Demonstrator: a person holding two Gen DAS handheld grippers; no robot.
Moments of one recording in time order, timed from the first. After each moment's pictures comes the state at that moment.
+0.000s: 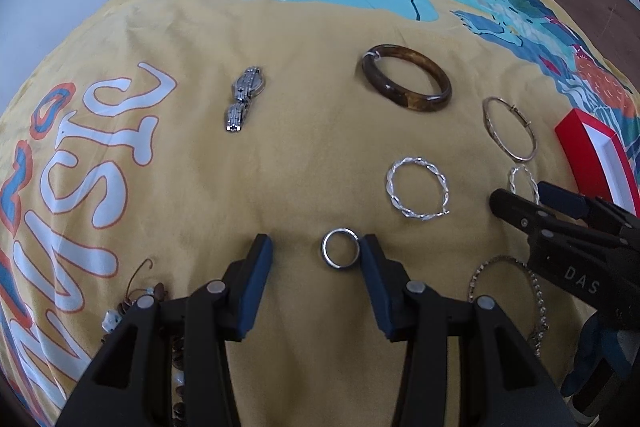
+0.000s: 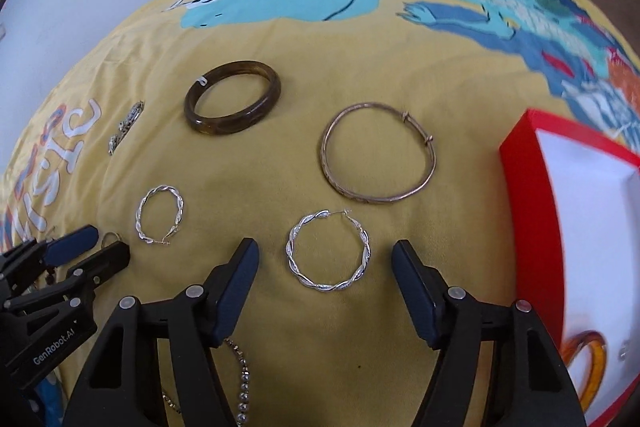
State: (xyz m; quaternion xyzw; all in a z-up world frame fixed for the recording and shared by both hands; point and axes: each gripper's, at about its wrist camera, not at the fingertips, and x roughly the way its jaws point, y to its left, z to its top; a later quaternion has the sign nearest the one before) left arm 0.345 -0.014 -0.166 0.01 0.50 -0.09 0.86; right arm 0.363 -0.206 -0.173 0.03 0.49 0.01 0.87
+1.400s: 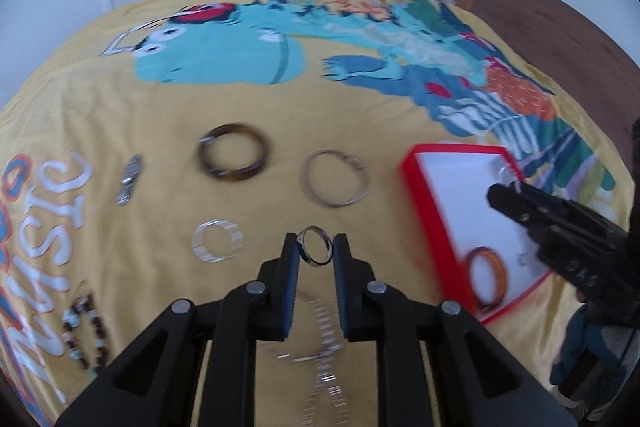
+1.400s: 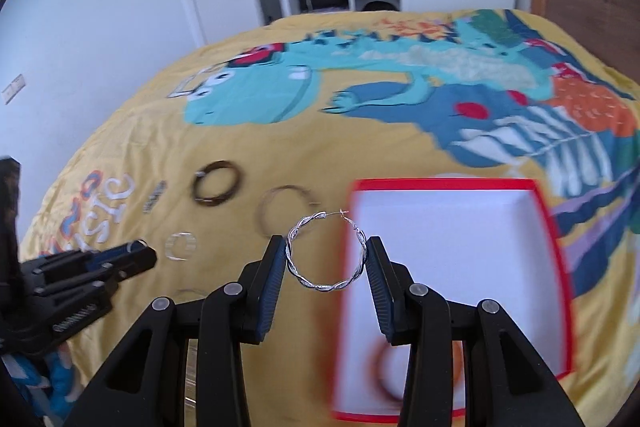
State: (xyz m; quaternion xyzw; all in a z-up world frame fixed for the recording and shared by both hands) left arm 0.310 -0.125 -0.070 -0.01 0.45 -0.20 0.87; right arm 0.289 -0.319 -0.066 0.05 0.41 -0.02 0.91
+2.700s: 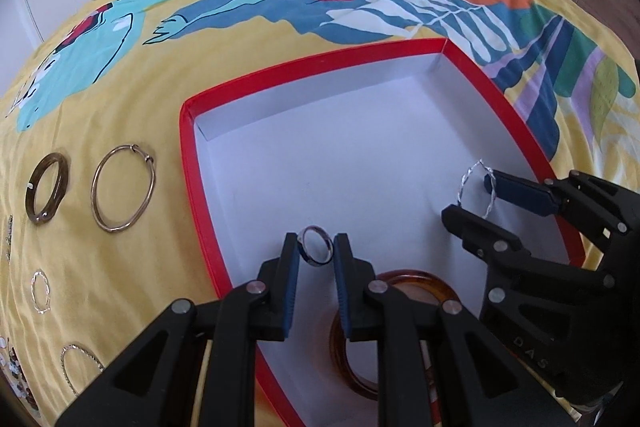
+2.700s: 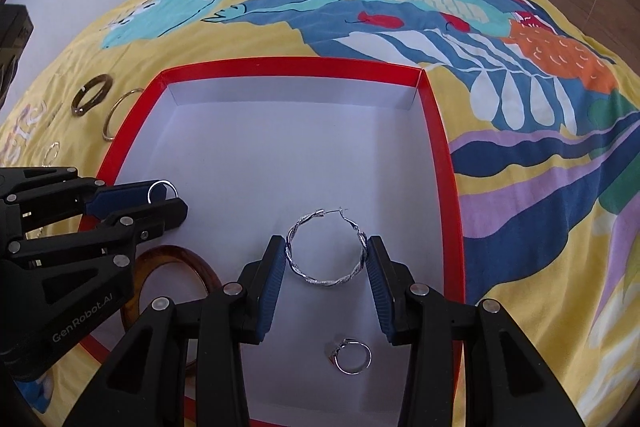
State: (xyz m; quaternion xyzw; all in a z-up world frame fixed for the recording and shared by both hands) left arm 0.314 -0.313 -0.147 0.12 0.50 -0.25 0.82; right arm 0.285 -0.422 -0.148 -0.02 0.49 -0.05 0.87
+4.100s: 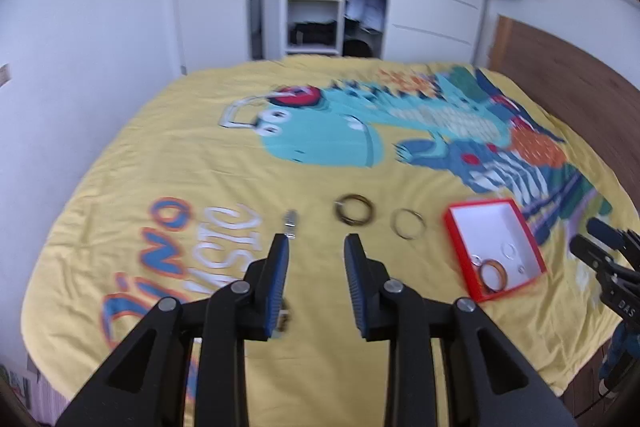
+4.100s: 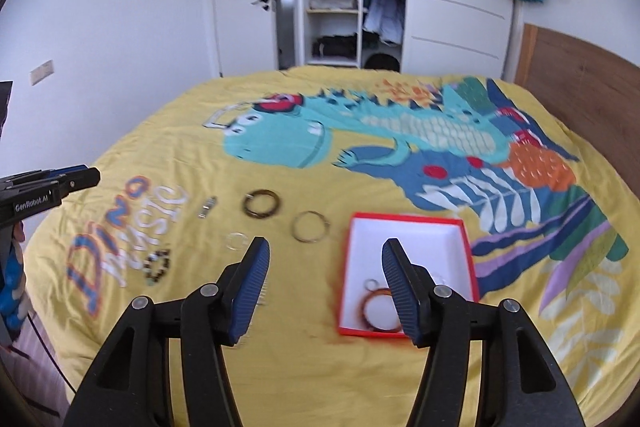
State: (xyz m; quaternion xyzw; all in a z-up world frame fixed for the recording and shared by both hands) left arm 0.200 0.032 0.103 0.02 0.35 -0.09 0.93; right arm 0.151 -0.236 0.078 -0.01 0.33 0.01 0.94
